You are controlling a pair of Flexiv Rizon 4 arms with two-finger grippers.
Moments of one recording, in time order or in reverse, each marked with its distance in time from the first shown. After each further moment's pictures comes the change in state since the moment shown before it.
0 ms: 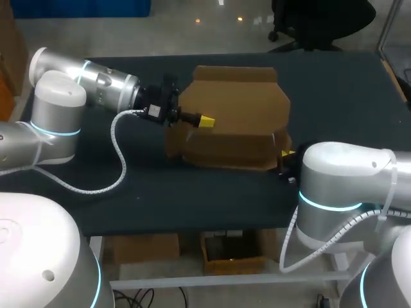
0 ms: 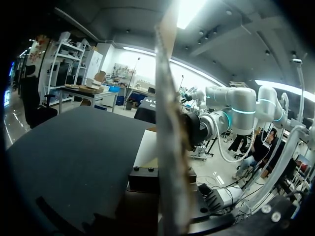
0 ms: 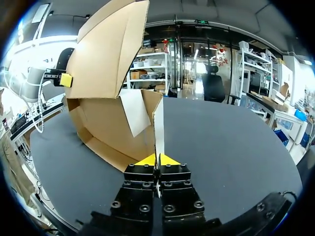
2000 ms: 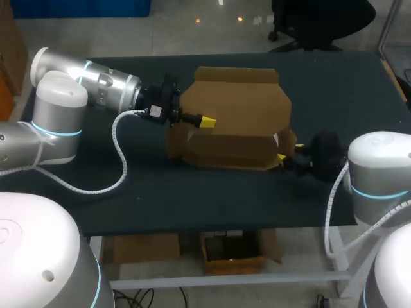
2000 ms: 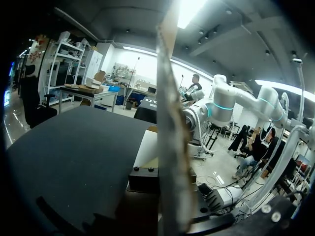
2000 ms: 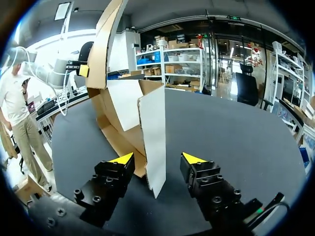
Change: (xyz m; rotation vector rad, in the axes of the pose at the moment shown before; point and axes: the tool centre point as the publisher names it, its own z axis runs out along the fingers) left arm 0.000 0.000 0.003 -0.002 0.001 0.000; right arm -0.016 -0.007 0.019 0.058 0.325 -0.115
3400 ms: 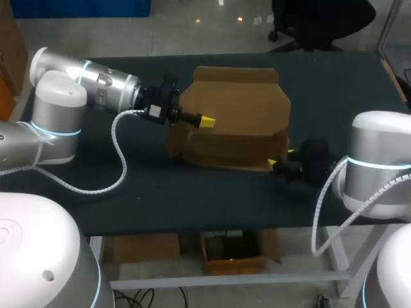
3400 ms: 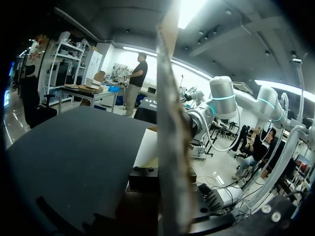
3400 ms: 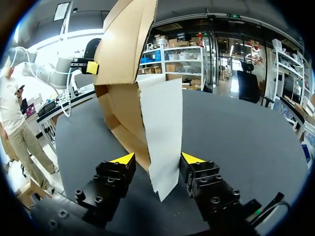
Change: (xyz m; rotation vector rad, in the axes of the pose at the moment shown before) left arm 0.000 0.000 -0.001 0.001 0.000 0.000; right arm 0.034 0.000 0.003 0.010 0.000 0.020
